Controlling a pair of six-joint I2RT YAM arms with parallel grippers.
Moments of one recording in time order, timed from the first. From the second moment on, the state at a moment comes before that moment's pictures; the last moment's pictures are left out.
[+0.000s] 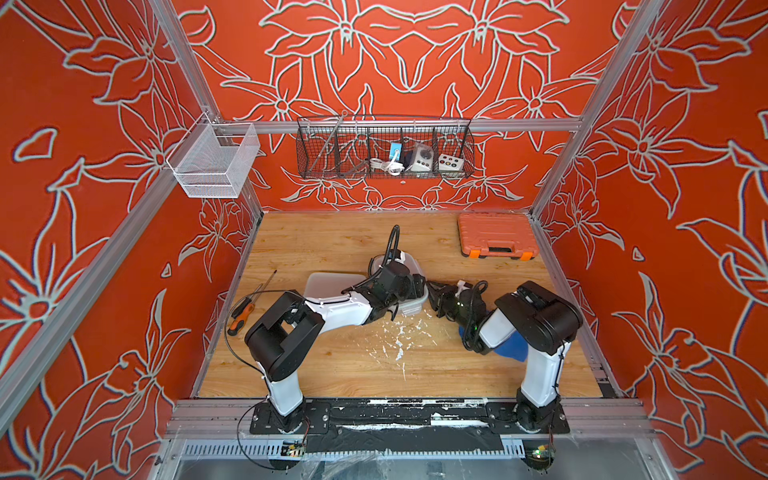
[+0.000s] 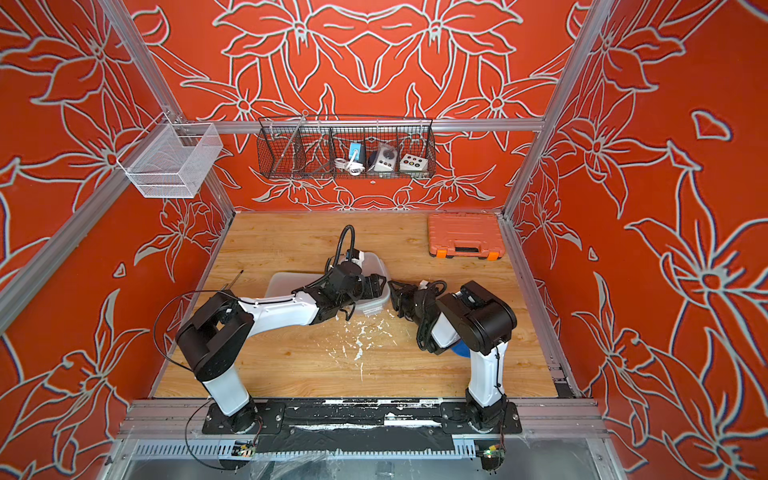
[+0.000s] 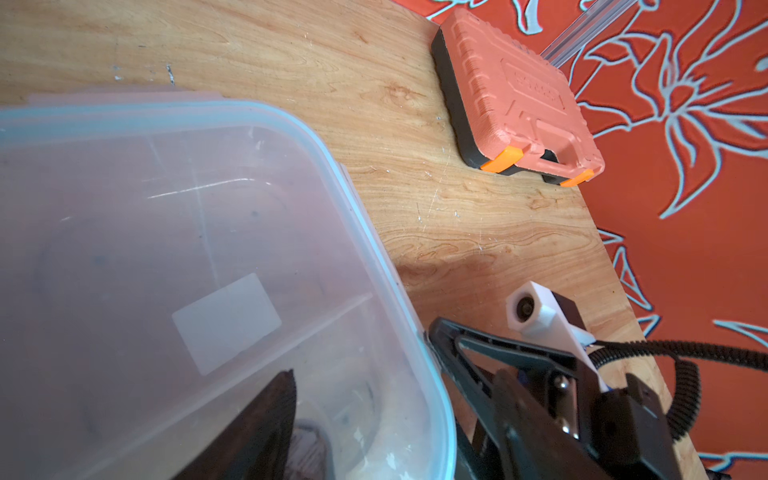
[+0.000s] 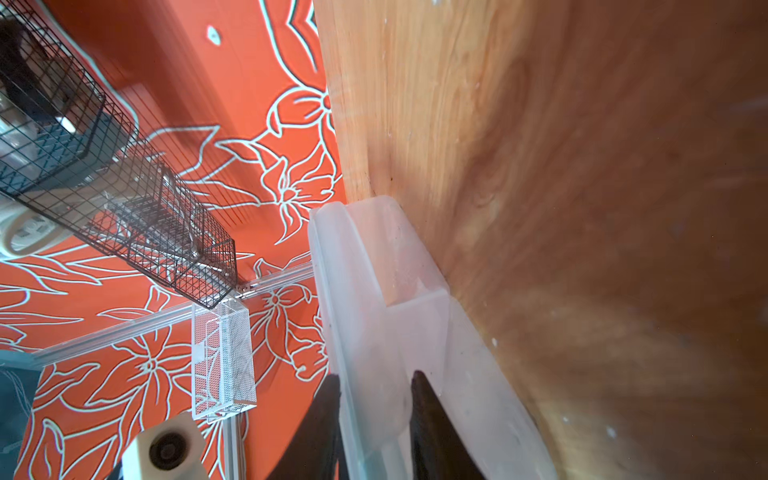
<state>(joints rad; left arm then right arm) -0.72 1.75 0.97 0.21 -0.07 -0.71 0.55 1.91 0.43 1.26 -0.12 1.74</state>
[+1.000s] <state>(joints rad) -0.53 1.48 0.76 0.11 -0.06 -0.77 0.49 1.87 0.49 1.30 -0.27 1.54</state>
